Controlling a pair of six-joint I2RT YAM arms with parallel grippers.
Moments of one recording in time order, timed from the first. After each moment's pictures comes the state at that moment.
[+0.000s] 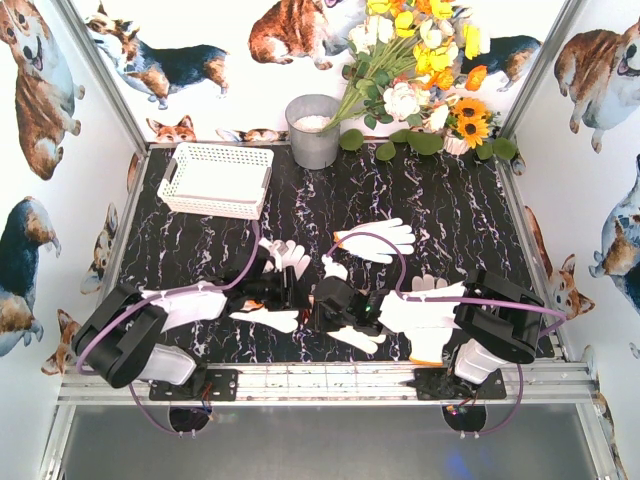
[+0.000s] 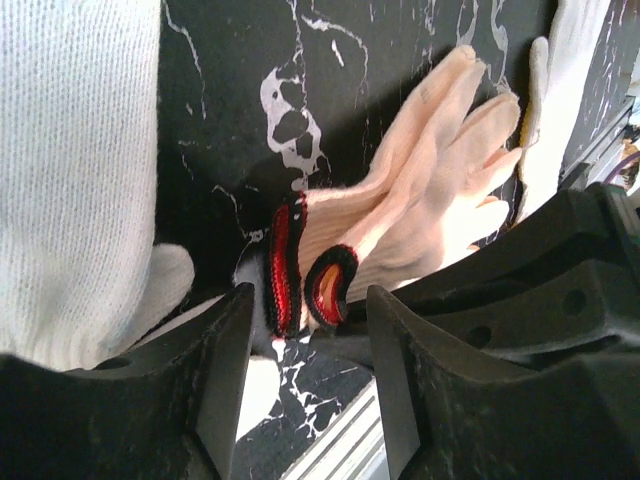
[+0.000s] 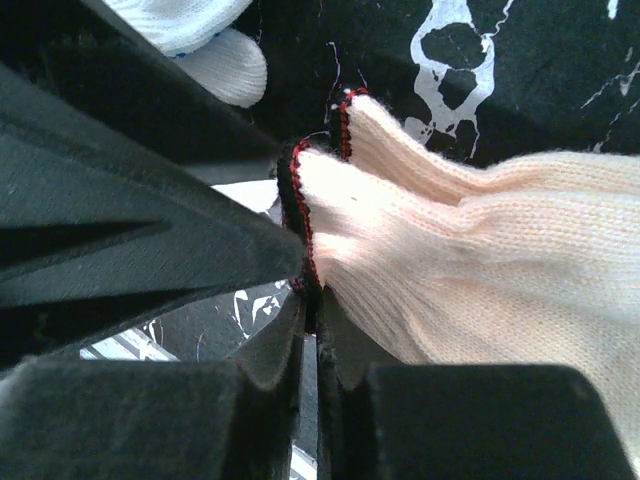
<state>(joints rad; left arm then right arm) -0.59 1.37 0.44 0.14 0.47 -0.77 1.12 1.58 0.68 0.07 0.10 0.95</state>
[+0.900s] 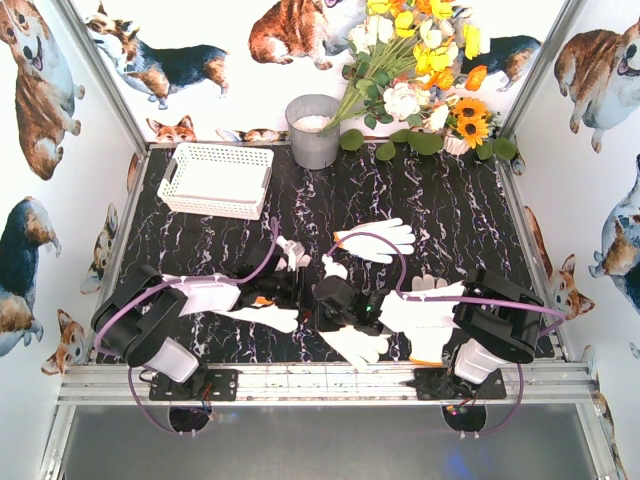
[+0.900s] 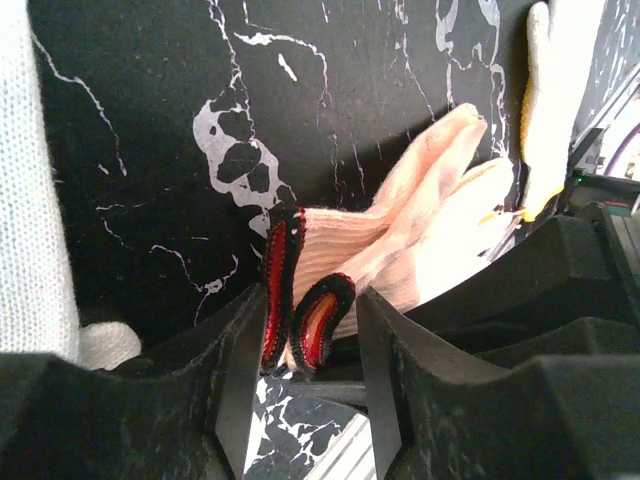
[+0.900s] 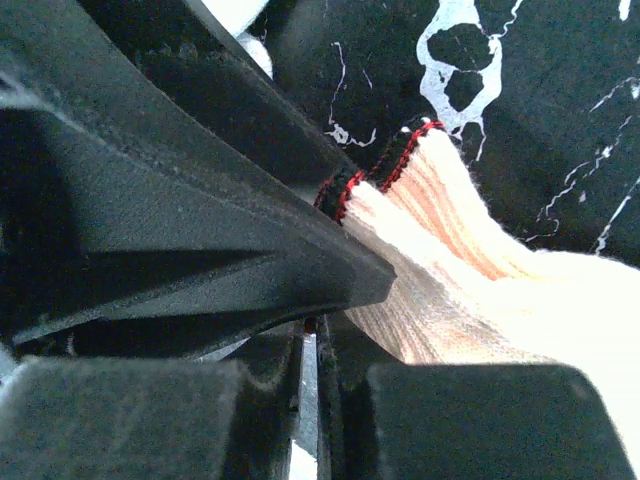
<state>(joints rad) -0.64 1.52 0.52 0.21 0.52 -0.72 1.11 1.58 0.67 0.09 0.07 0.95</state>
